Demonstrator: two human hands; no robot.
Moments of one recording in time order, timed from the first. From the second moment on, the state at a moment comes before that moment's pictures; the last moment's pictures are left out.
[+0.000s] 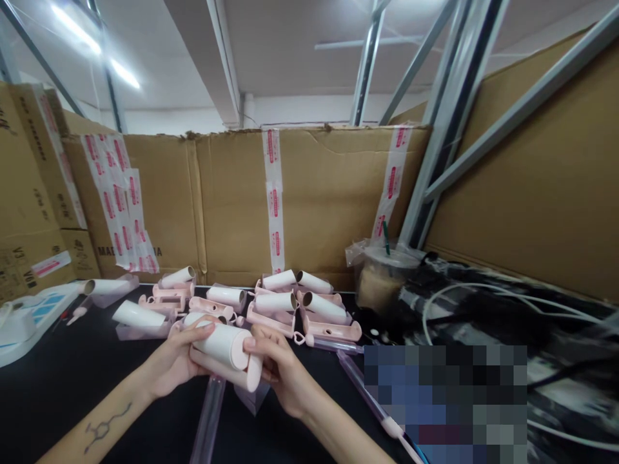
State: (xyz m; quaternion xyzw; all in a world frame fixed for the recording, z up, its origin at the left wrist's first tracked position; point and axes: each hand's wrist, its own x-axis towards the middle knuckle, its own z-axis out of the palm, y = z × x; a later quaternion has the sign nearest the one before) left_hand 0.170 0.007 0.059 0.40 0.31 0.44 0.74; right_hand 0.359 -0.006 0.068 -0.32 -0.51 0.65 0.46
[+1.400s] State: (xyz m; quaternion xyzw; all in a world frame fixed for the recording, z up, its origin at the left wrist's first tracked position) left_hand 0.165 0.003 0.072 0.43 0.30 0.52 0.67; right_hand 0.387 -0.003 0.073 -0.35 -0.79 0.15 0.47
